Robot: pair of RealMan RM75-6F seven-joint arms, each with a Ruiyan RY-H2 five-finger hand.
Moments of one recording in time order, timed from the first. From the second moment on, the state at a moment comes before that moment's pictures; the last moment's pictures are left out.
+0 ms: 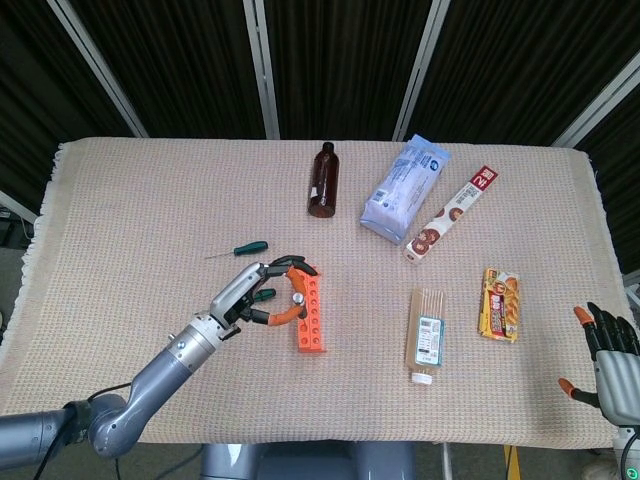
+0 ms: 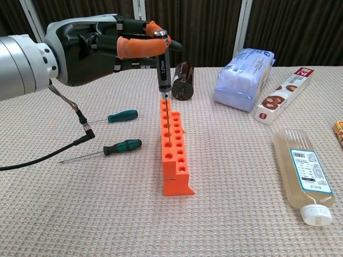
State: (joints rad) left arm -0.71 -1.42 -0.32 -1.90 1.20 0.86 -0.64; right arm 0.00 -1.12 0.04 -1.57 -1.45 1.47 0.00
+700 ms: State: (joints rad) left arm -0.72 -1.43 -0.31 -1.87 1.18 0.86 -0.60; right arm 0.00 -1.12 0.05 -1.56 -1.44 1.46 0.00
